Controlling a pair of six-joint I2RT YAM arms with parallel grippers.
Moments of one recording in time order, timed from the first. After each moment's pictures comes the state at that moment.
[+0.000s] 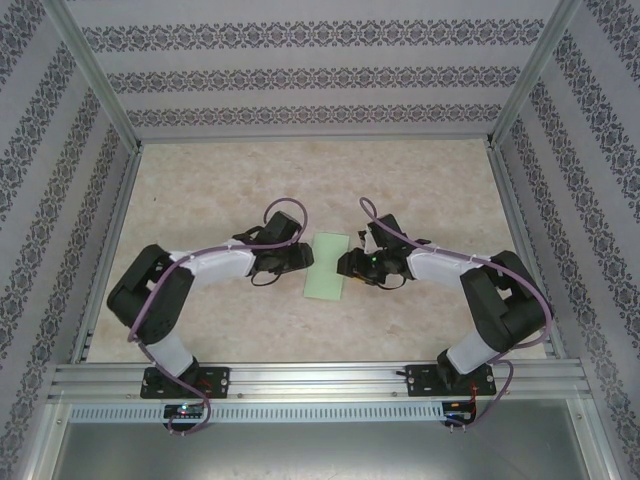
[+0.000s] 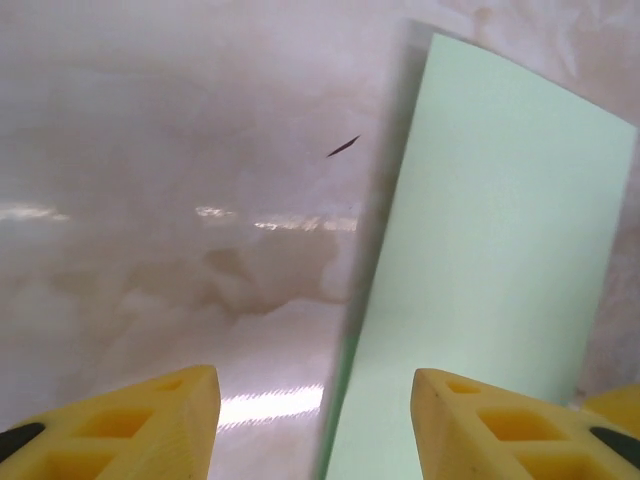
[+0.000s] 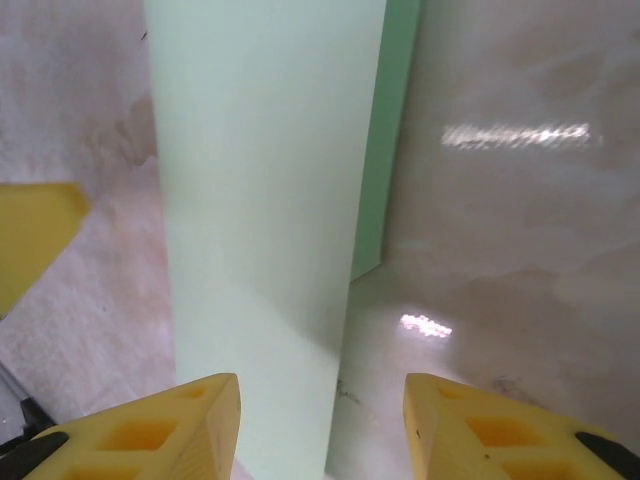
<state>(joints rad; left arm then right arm) -0.66 1.65 0.92 -0.26 0.08 -0.83 0.49 1.57 0.73 -0.20 -0.47 0.68</state>
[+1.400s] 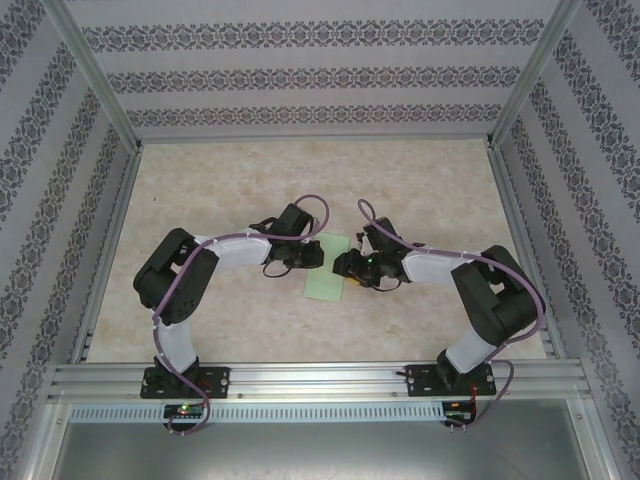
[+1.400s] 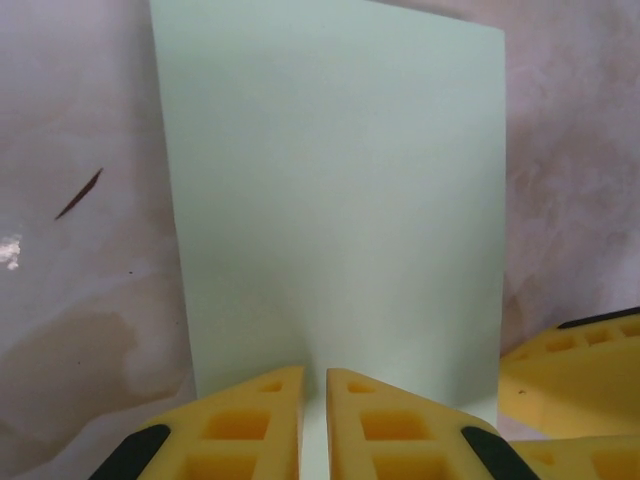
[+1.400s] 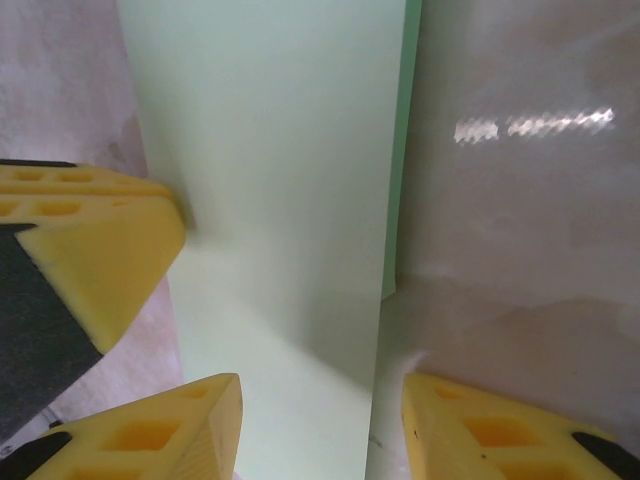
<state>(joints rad) -0.65 1.87 1.08 -0.23 0.31 -0.61 0.52 1.63 0.70 -0.08 -0.48 0.79</state>
